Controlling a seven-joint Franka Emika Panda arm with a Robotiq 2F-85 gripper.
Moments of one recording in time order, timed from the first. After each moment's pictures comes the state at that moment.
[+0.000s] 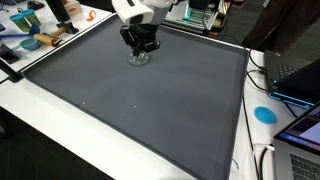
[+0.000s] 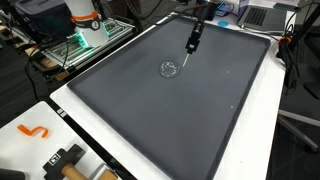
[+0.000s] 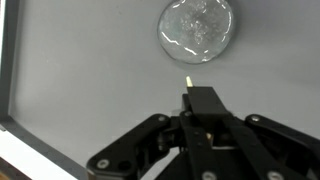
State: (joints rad) arm 0.20 0.40 0.04 -1.91 -0.49 2.13 0.24
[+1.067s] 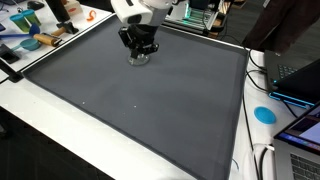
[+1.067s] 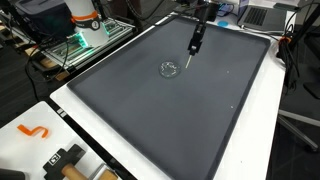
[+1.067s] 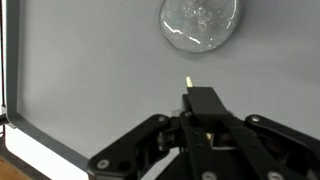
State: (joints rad) arm 0.21 0.41 0.03 -1.91 -0.52 2.17 0.30
